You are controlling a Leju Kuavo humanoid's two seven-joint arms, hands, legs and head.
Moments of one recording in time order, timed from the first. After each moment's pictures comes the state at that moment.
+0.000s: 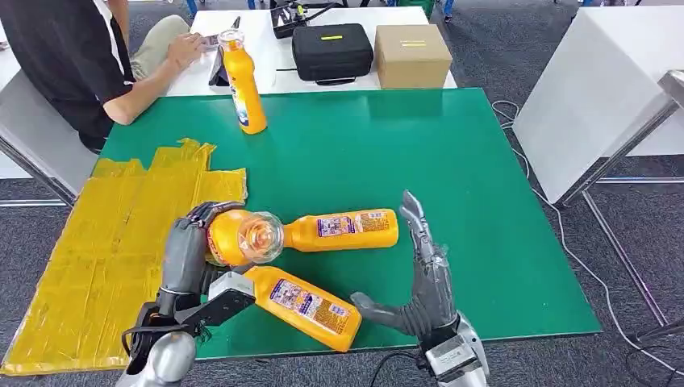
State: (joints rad) left arm -0.15 -0.10 -0.34 -1.54 -0.82 0.41 -0.29; right arm 0.11 0.00 0.37 -1.84 0.24 -0.19 -0.63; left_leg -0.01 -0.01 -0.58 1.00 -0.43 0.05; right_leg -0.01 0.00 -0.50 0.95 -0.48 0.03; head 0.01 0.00
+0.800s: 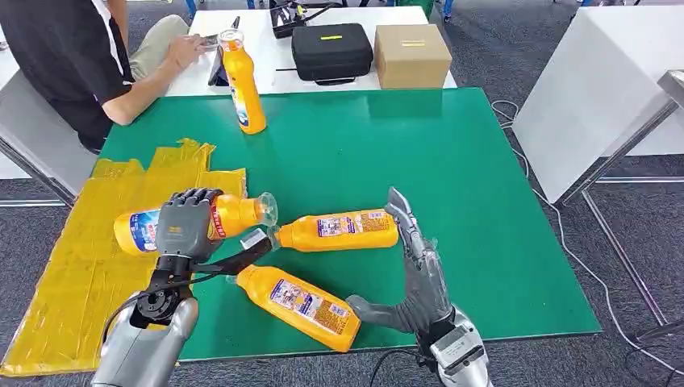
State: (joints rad) left arm -0.38 -0.10 -0.26 -1.14 -1.52 0.44 0.10; right arm 0.09 0.05 0.32 -1.82 0.22 -0.02 -0.62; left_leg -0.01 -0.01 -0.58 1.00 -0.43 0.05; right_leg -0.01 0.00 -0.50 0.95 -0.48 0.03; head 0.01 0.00
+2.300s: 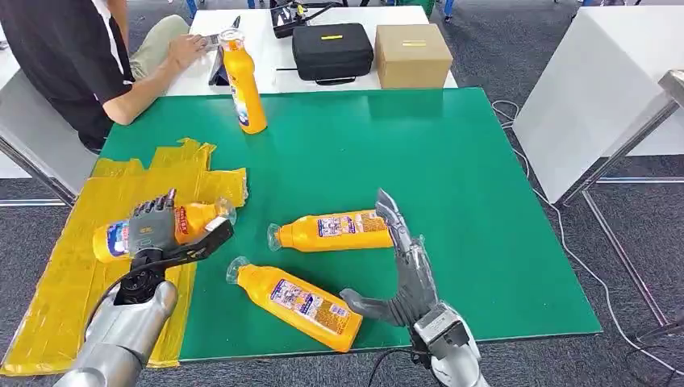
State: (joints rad) left arm -0.57 -0.08 -0.02 -0.69 -1.55 0.42 0.21; right arm 0.06 0.06 0.32 -1.74 0.21 0.00 -0.56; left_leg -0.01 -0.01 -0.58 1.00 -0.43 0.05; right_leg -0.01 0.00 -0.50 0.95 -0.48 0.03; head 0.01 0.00
